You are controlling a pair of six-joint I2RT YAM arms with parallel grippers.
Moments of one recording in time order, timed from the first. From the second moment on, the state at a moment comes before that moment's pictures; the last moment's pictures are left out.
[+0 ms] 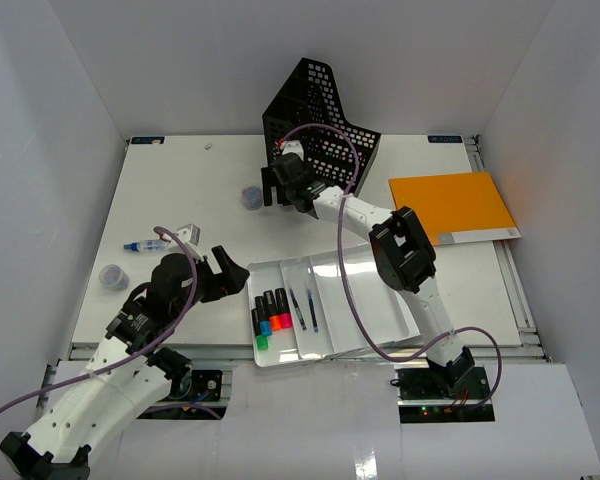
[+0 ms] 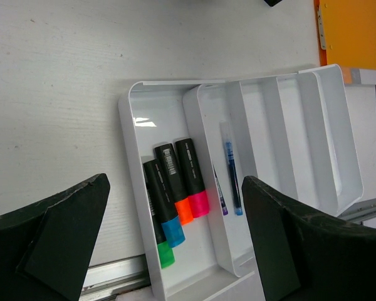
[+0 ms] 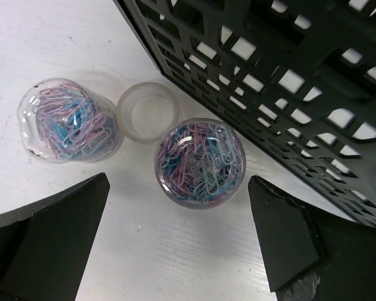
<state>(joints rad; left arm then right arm) -0.56 0.57 0.63 -0.58 -0.12 -0.69 0.74 2.31 1.92 -0.25 0.30 0.36</state>
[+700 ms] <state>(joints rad) -0.56 0.55 0.63 -0.59 -0.12 -0.72 0.75 2.37 1.91 -0.20 0.38 0.39</state>
